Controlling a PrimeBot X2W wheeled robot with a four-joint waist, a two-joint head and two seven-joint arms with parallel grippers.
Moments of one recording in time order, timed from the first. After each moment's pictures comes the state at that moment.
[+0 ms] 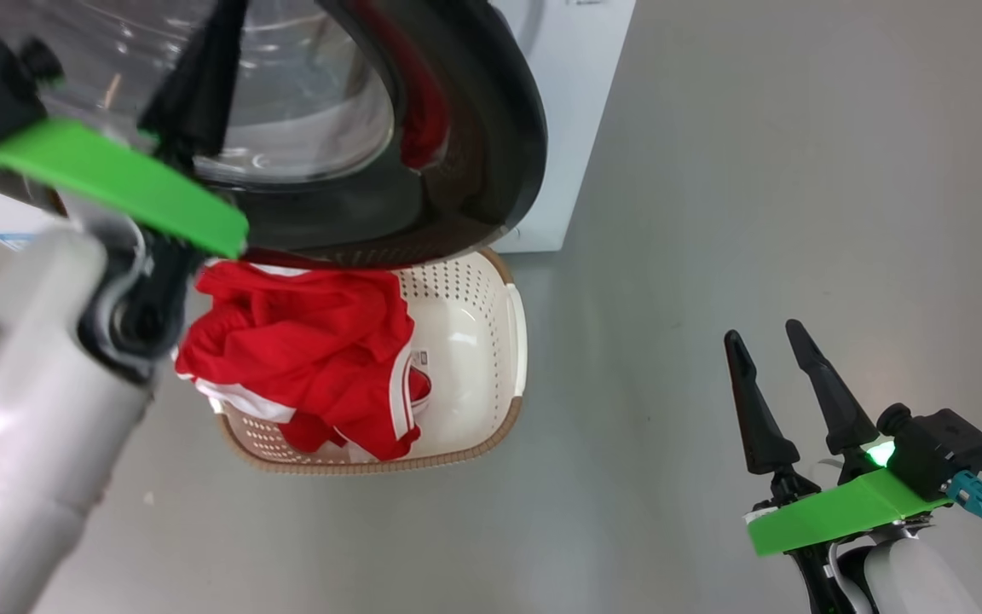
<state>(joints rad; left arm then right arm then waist) -1.06 0.40 -0.67 0.50 -1.24 -0.13 -0.25 -0.13 -0.05 0.09 0.16 0.41 0.12 -0.26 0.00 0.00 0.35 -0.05</state>
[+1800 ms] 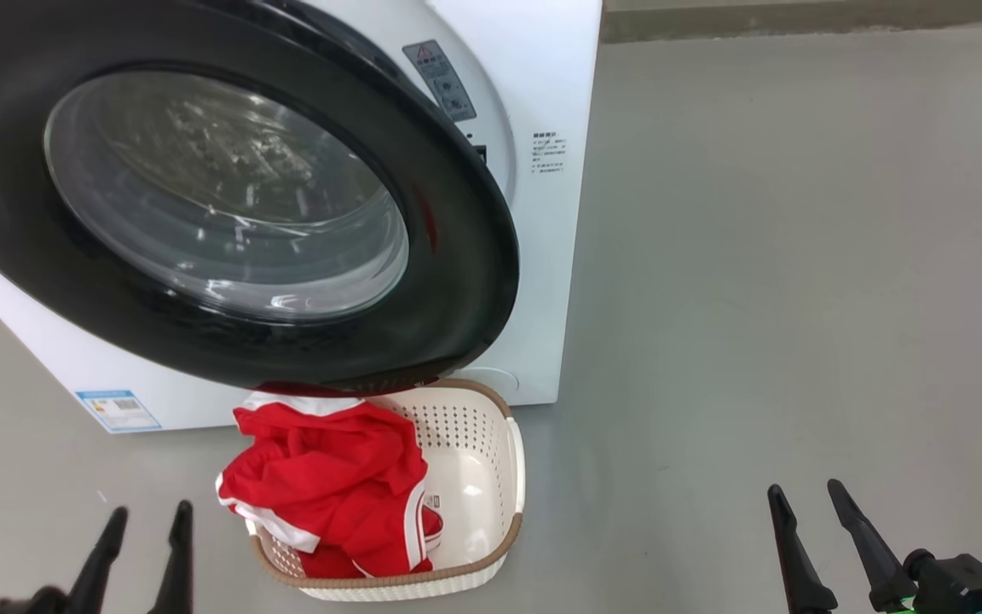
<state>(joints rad) 0.01 0.22 0.01 0.27 -0.45 -0.13 -0.25 0.15 -0.04 0.01 0.17 0.36 0.12 -0.26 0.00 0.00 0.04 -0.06</state>
